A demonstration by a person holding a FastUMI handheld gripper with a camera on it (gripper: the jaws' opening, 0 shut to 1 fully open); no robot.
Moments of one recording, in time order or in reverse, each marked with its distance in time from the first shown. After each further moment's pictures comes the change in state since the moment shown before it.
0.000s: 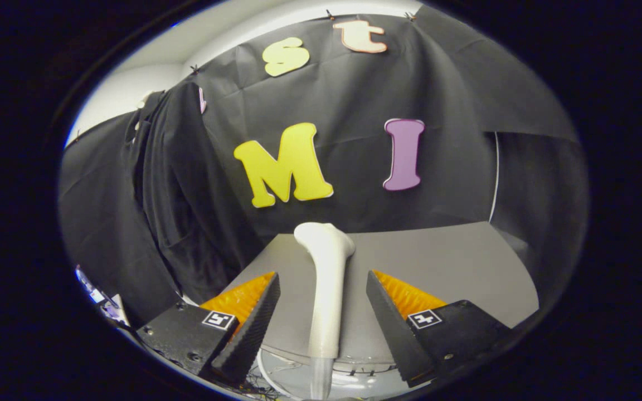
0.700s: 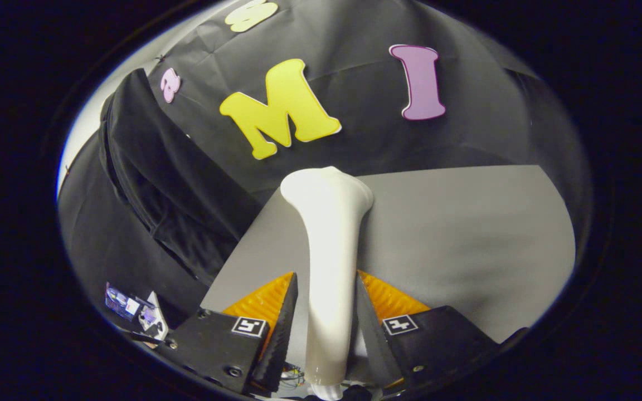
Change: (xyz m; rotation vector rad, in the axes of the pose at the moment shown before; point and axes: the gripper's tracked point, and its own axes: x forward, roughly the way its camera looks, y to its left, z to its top) arm 0.070 -0.003 -0.036 0.165 0.306 0.109
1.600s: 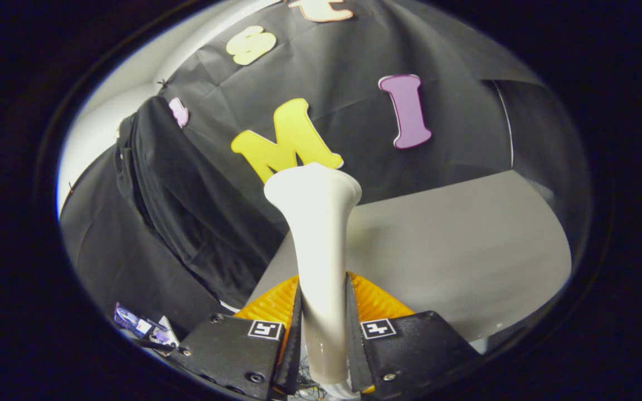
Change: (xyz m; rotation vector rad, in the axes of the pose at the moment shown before) arm -0.081 0.052 0.014 0.046 -0.230 0.005
